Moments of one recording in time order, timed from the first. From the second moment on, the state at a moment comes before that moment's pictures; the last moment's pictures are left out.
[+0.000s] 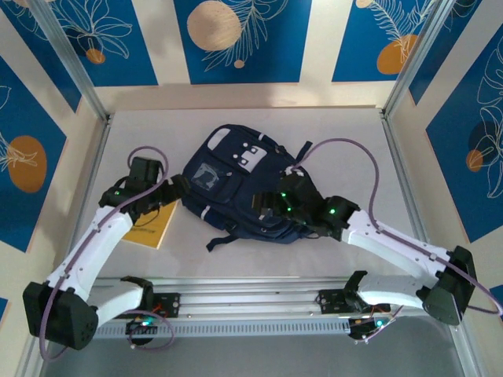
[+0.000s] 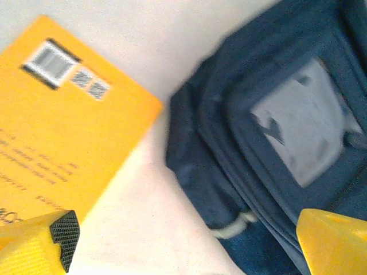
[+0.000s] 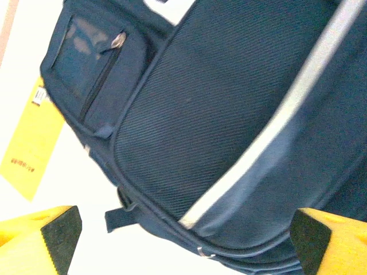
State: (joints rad) left arm -0.24 1.08 0.92 -0.77 -0.08 -0.68; right arm 0.90 1.16 0.96 -0.60 0.19 0.81
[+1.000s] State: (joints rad) left arm 0.33 1.57 0.87 -0.53 0.14 -0.73; right arm 1.09 2.19 1.69 -0.51 -0.30 0.79
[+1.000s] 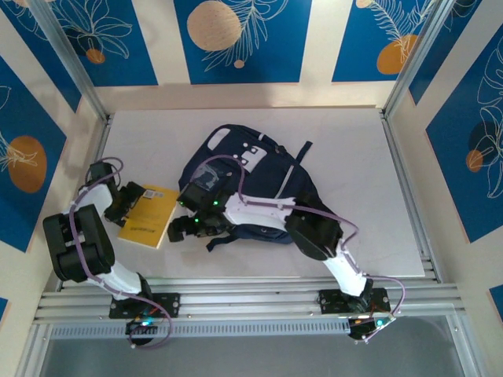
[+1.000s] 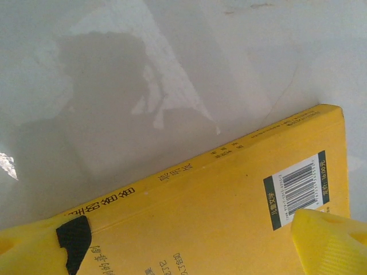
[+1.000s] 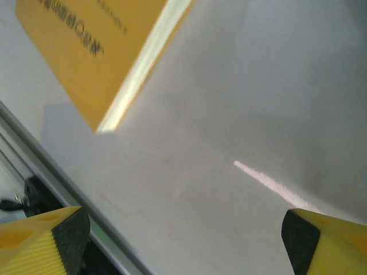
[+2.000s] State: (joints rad) left arm 0.27 1.28 0.50 -0.27 0.47 -0.83; right arm 0.94 2.50 2.02 -0.44 -0.51 0.94
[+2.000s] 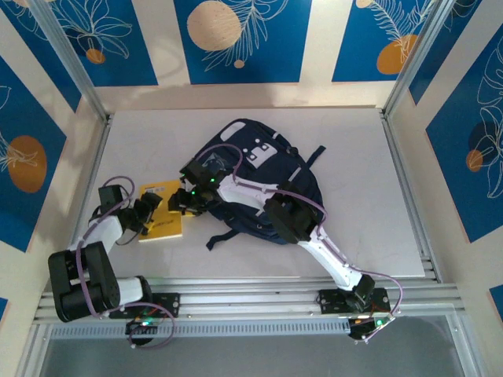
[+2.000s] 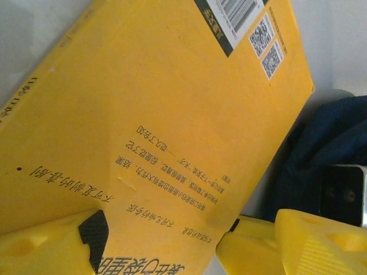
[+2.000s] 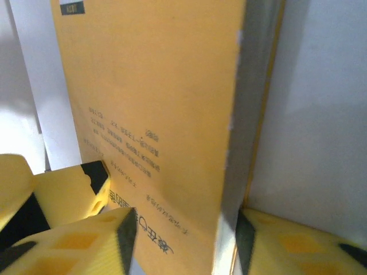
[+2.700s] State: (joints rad) left arm 0.25 1.15 0.60 -0.60 0.43 -0.76; right arm 0.92 2.45 1.92 -0.37 -0.55 0.92
